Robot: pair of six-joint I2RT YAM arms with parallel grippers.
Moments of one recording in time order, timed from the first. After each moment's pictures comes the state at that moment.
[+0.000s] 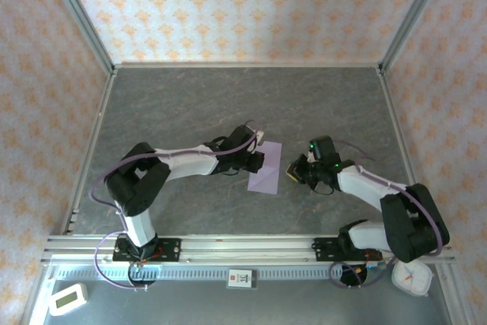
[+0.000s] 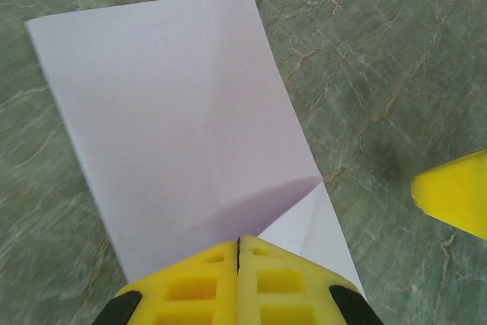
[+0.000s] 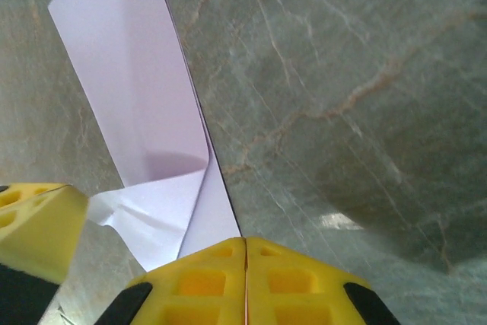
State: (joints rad) left arm -0.75 1.76 0.99 -0.09 0.16 -0.46; right arm 0.36 1.28 0.48 -0.19 -0.41 0.99
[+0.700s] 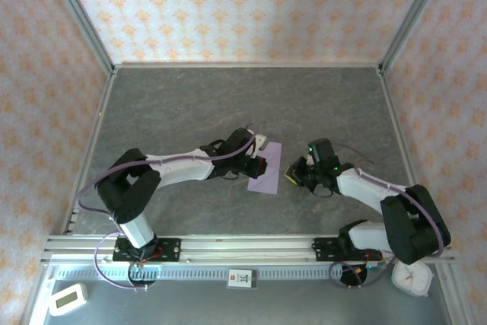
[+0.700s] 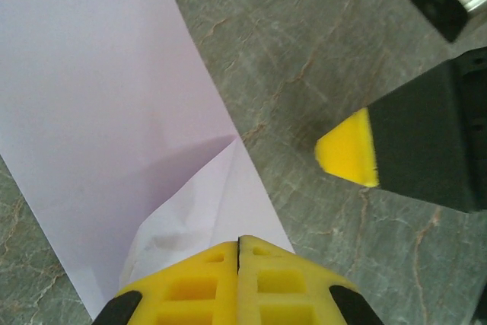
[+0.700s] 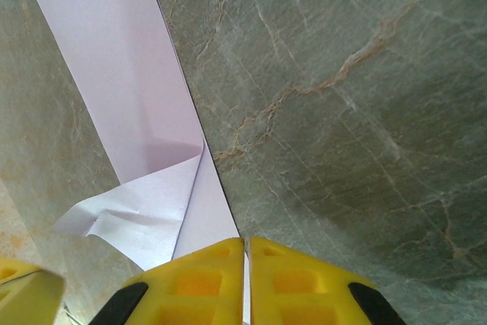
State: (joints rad) left arm -0.78 1.71 0.96 -0.09 0.26 -0.46; right arm 0.38 1.27 0.46 -0.16 -0.41 1.03
